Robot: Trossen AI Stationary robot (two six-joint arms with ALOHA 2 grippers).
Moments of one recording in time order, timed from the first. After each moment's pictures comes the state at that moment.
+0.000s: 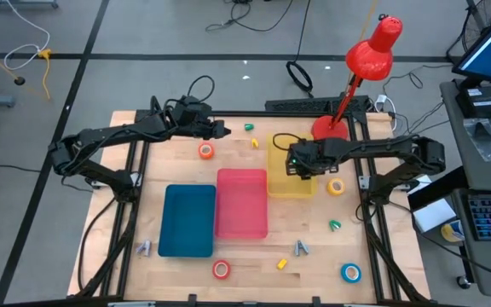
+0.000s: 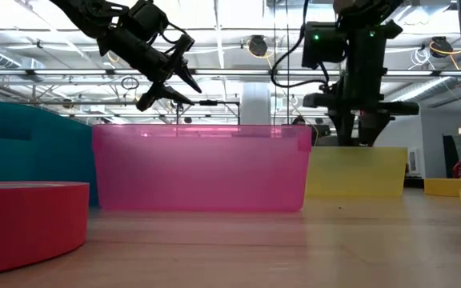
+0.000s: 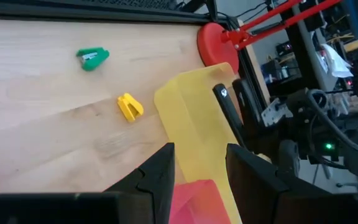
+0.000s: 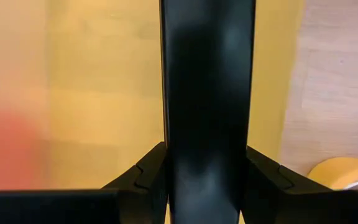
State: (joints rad) left arm 0.54 1.37 0.93 -0.10 0.23 -0.85; right arm -0.21 1.46 0.95 -0.90 0.15 1.29
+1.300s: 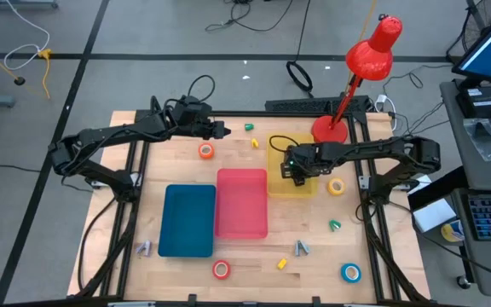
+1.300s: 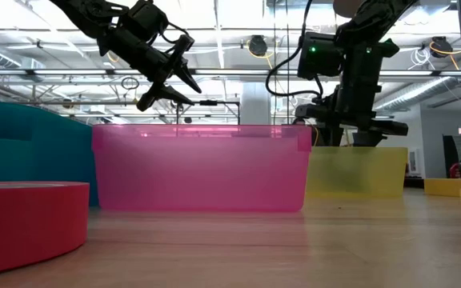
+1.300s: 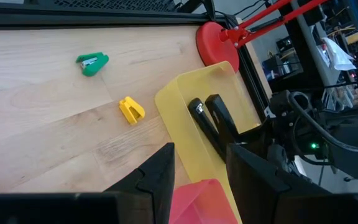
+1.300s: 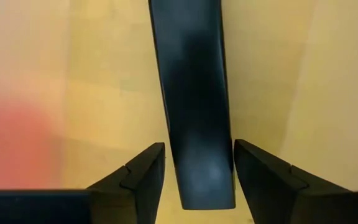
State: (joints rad) left arm 0.54 1.37 0.93 -0.10 0.24 -0.81; right arm -0.22 1.51 0.87 -0.67 0.11 1.21
